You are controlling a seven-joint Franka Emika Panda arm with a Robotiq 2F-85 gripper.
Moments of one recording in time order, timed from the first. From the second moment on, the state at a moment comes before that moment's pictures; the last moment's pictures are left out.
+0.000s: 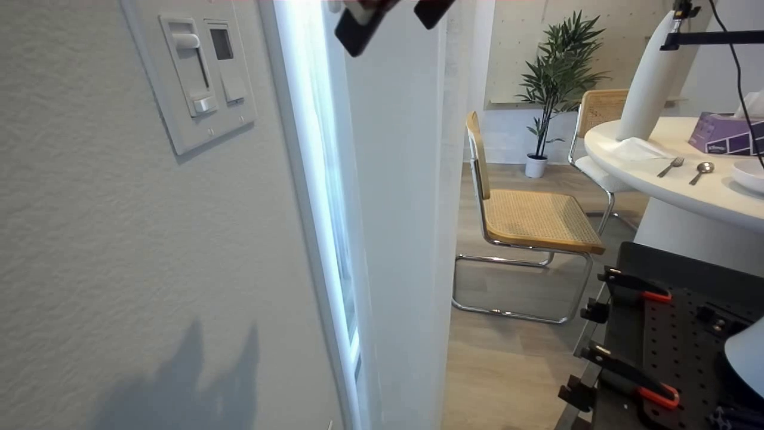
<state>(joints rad) -0.25 -0.81 0.89 -2.52 -0.01 2.59 0.64</state>
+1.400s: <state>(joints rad) -0.33 -0.64 0.81 -2.20 -0.24 2.28 0.95</state>
